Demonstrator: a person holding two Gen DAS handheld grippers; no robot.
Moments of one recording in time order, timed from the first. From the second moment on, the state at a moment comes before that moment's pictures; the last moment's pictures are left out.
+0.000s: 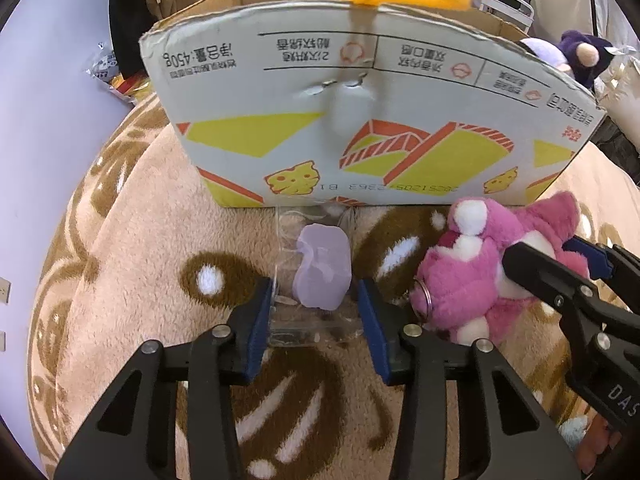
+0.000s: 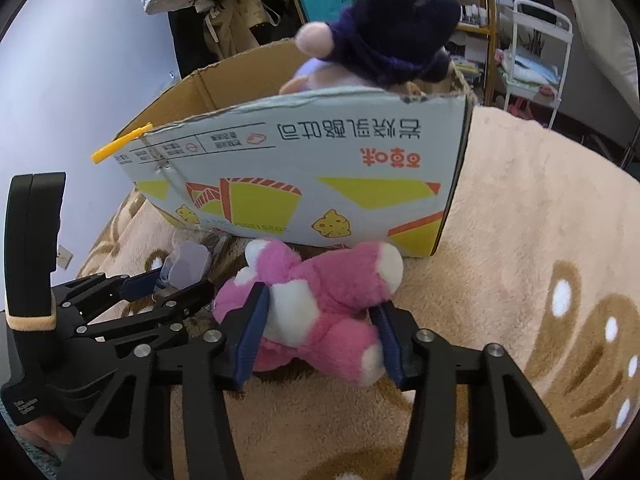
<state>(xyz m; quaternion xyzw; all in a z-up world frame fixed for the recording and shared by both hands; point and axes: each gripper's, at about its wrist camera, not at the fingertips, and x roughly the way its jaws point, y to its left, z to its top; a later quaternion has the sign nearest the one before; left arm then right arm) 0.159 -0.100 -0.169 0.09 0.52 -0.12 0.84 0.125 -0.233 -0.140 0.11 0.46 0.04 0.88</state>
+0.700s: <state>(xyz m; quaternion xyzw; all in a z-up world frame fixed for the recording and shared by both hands) 0.168 -0.073 -0.177 0.02 0.55 -0.14 0.83 0.113 -0.213 -0.113 0.02 0.44 -0.01 0.90</state>
